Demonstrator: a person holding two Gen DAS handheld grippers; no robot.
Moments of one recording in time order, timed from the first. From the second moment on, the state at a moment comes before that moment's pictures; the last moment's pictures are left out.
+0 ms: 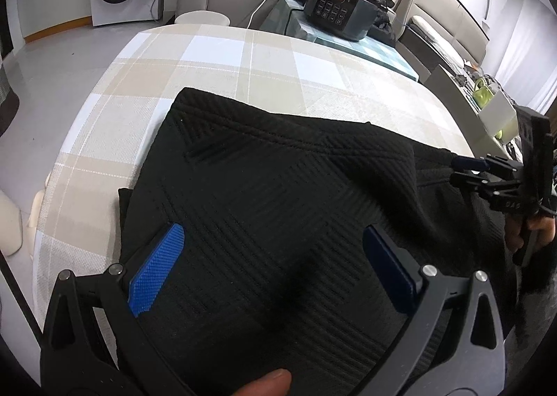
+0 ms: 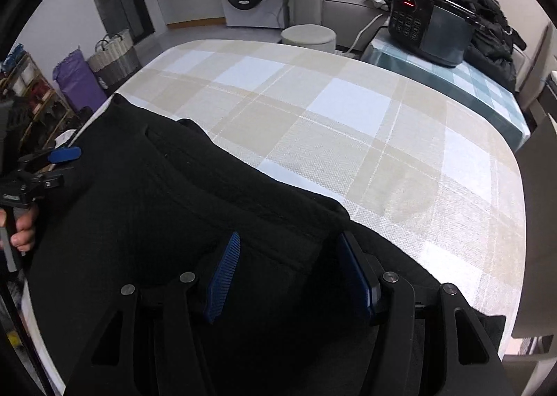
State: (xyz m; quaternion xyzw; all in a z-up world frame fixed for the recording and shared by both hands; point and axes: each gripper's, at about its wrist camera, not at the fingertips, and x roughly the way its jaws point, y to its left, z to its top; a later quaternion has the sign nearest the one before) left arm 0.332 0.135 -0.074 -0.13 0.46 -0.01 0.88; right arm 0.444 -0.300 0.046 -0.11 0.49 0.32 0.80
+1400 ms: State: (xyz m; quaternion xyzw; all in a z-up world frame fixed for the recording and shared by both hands) left arm 0.320 0.155 -0.066 -0.16 0.45 0.01 0.88; right arm 0.438 -0.301 0.046 -0.25 0.39 0.17 0.87
